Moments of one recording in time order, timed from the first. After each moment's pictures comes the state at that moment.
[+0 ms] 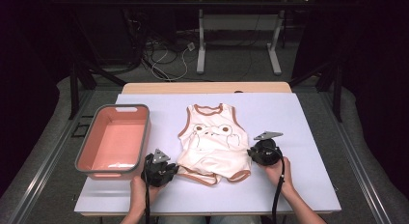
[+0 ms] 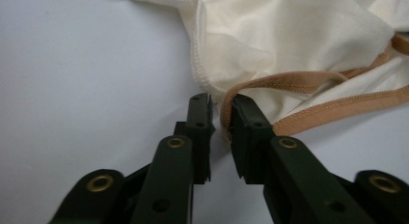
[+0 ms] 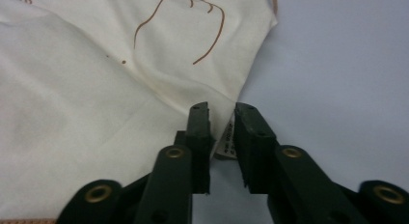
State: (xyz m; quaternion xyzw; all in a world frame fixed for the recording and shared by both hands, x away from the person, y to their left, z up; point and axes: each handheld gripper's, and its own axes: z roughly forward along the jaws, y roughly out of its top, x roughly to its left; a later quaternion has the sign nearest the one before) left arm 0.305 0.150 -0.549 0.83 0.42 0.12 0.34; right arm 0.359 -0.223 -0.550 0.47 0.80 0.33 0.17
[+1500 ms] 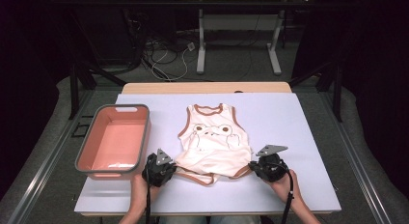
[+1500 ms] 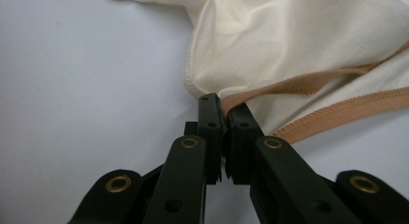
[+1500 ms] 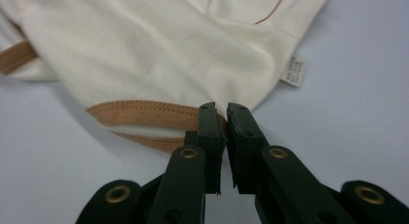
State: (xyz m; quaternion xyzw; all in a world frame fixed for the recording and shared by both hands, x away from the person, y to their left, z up) left arm 0.311 0.147 -0.555 0.85 0.39 0.16 0.32; right arm 0.311 -0.226 -0.540 0.42 0.83 0.33 0.16
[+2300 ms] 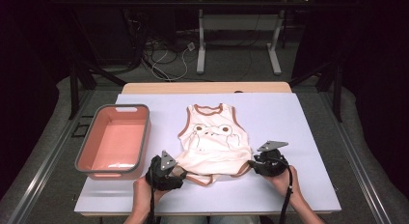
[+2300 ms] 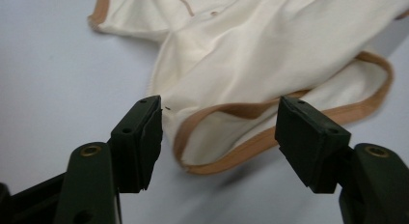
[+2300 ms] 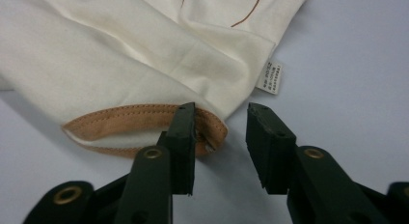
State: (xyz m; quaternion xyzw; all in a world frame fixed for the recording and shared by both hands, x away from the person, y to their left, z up) left arm 0.287 0.124 -0.536 0.85 0.36 0.18 0.33; right arm 0.327 -0.232 -0.548 0.42 0.83 0.33 0.16
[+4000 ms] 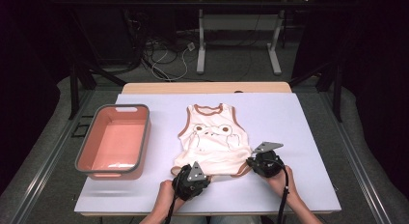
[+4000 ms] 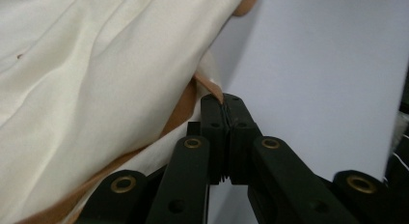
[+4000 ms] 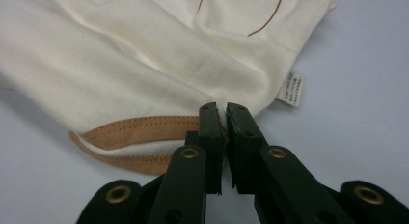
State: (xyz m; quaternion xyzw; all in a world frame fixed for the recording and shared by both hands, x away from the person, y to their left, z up) left arm 0.278 0.069 -0.553 0.90 0.23 0.08 0.36; right arm 0.327 -0.220 -0.552 0.40 0.83 0.33 0.18
